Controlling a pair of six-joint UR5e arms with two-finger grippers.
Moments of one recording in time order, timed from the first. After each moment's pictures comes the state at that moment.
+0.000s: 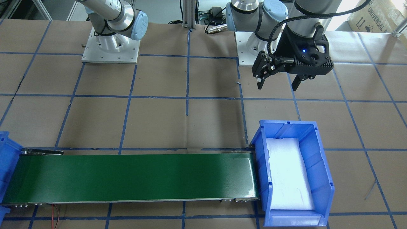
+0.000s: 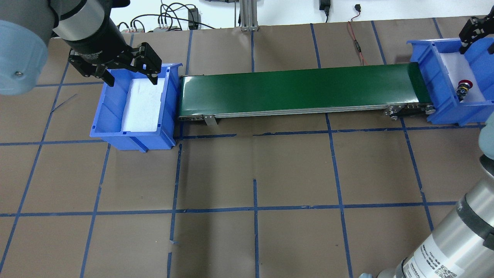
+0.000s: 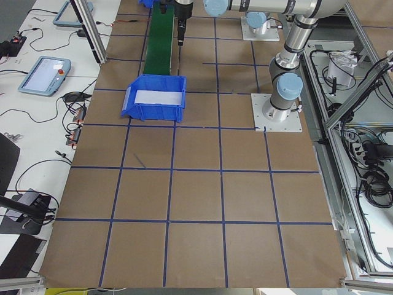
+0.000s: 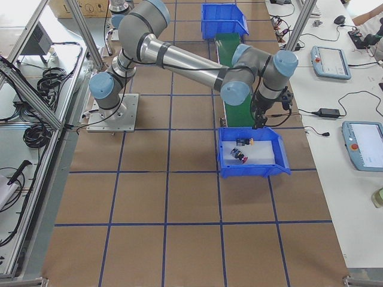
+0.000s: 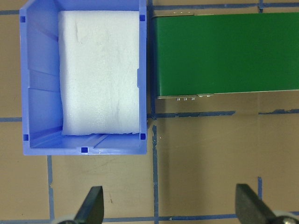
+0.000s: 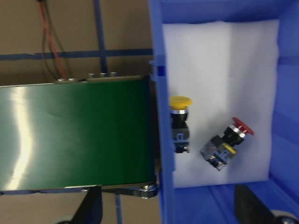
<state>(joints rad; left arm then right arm) -1.58 -1.57 -1.56 -1.48 1.56 0.00 1.16 -1.02 1.05 -1.55 -1.62 -0.39</state>
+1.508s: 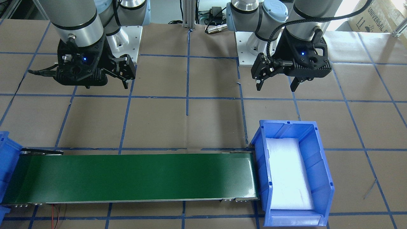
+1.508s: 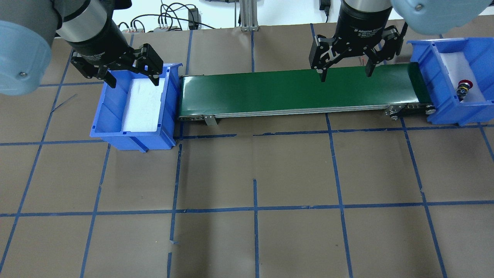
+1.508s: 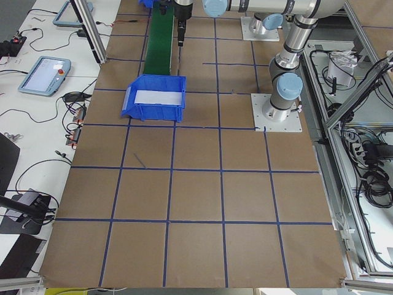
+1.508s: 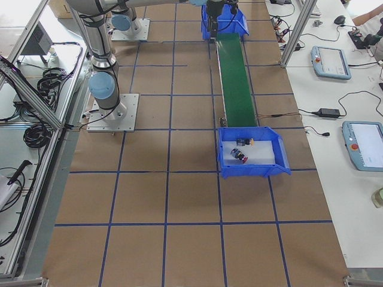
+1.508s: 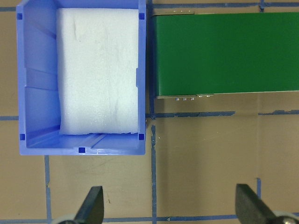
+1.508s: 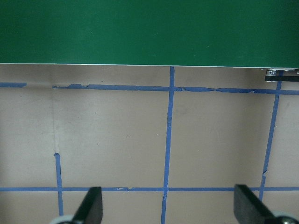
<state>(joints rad) -1.58 -1.58 -1.56 -1.48 1.56 0.00 1.67 -1.45 1.40 -1.46 -1.62 0.07</state>
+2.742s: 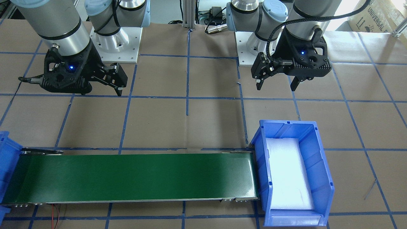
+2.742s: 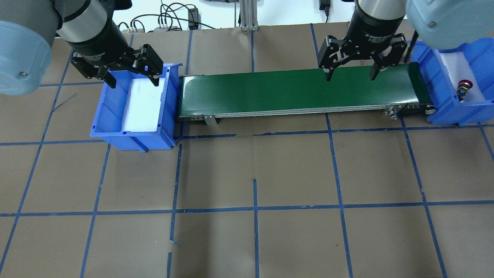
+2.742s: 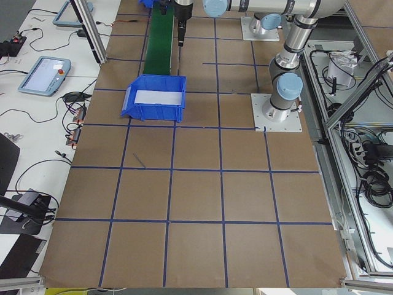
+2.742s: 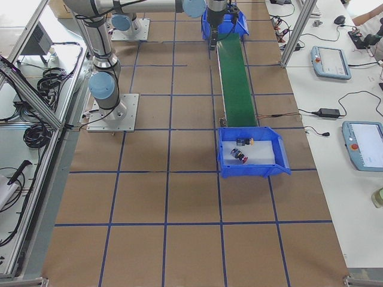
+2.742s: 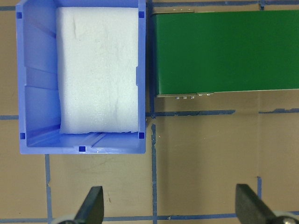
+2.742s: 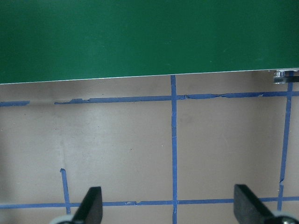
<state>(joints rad) -1.58 -1.57 -1.56 -1.48 1.56 0.00 1.61 -1.47 1.47 -1.55 -1.55 0.07</state>
